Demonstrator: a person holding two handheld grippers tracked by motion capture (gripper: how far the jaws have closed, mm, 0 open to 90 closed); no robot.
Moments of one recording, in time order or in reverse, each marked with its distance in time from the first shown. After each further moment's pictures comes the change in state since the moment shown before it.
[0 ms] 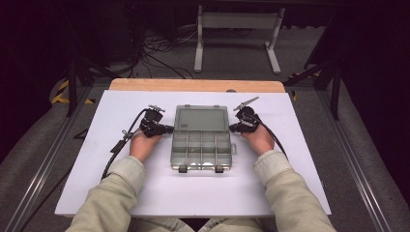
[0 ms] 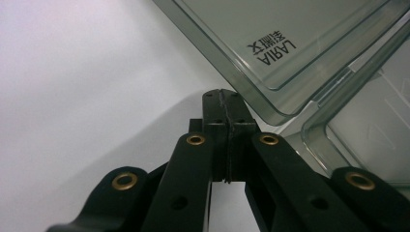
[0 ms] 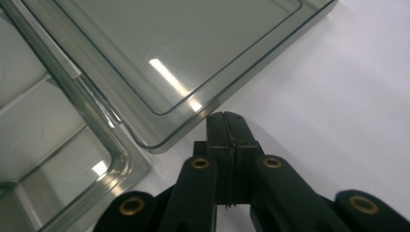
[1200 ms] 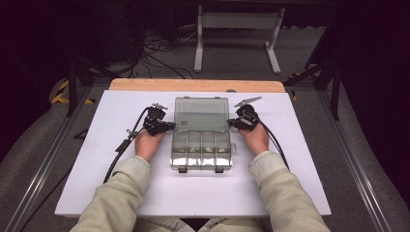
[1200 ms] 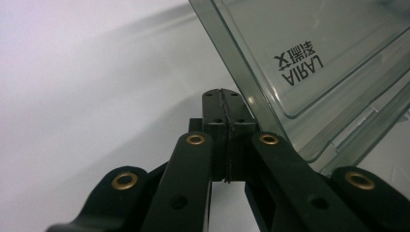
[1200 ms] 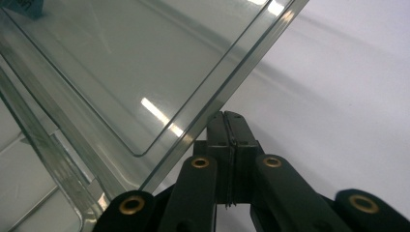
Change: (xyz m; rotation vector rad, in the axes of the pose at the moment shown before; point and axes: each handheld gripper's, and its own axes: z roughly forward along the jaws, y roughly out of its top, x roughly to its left) left arm -0.004 0.006 0.008 -0.066 0.063 -0.019; right arm -0.005 0.002 0.006 -0.144 -0.026 0.064
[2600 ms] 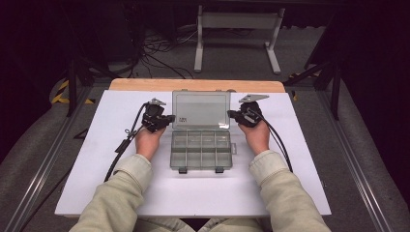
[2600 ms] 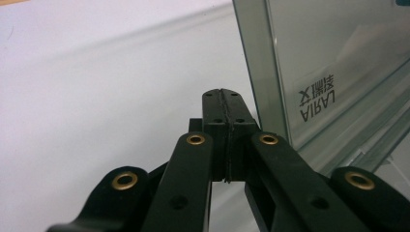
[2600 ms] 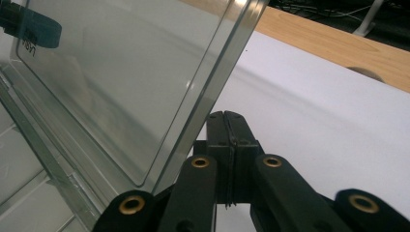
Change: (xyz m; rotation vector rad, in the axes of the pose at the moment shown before) left arm -0.010 0.010 -0.020 -0.124 0.061 0.025; right arm 0.008 0.010 -0.024 -0.197 -0.041 -0.041
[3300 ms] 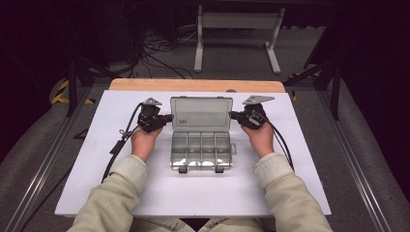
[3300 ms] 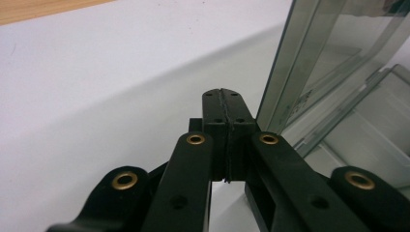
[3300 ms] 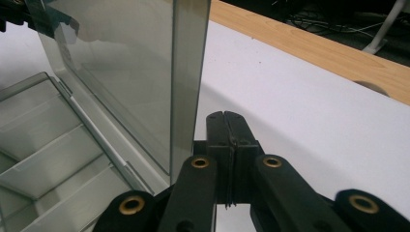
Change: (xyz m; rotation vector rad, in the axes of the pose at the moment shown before) left arm 0.000 -0.001 -0.021 -0.041 -0.063 0.027; right arm 0.005 -0.001 -0.021 -0.045 0.049 -0.029
